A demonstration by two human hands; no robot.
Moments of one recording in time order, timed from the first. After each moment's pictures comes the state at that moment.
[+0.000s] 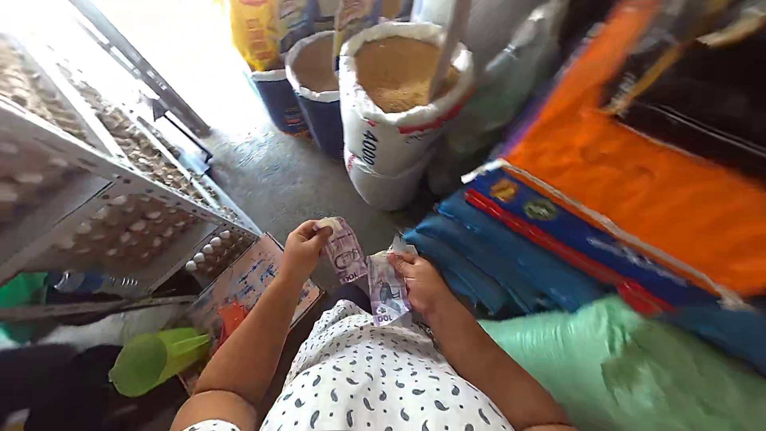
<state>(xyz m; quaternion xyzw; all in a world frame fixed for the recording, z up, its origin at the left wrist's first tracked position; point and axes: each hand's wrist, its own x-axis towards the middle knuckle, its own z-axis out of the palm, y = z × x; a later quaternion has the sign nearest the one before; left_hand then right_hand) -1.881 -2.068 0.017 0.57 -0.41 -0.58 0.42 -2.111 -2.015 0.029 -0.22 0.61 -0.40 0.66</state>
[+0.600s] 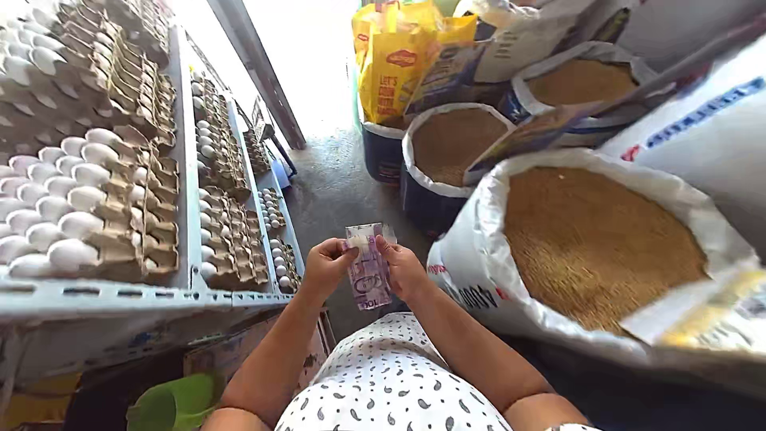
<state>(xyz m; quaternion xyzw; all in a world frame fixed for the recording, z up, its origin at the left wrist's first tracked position) -1.744 -2.398 0.013 0.62 -0.37 -0.44 0.54 -1.902 -2.469 0.007 -0.29 0.43 -0.28 0.81</state>
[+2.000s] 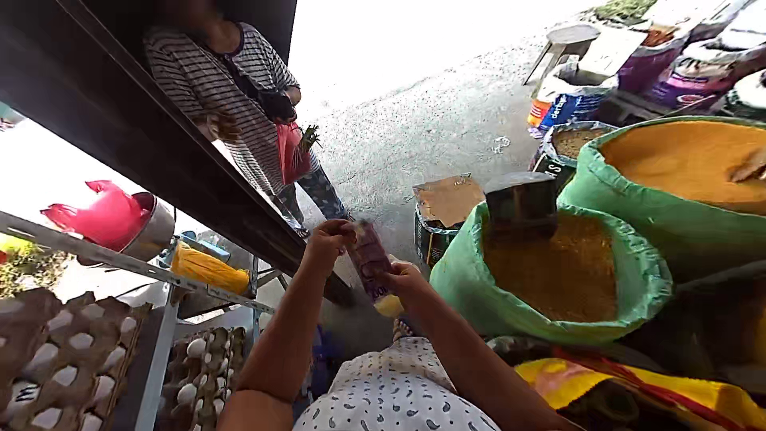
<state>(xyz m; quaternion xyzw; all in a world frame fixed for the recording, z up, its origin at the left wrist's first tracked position) -1.096 -3.351 0.019 0.64 -0.34 -0.40 0.56 -1.286 -3.383 -0.032 -0.45 0.34 -0.23 0.80</state>
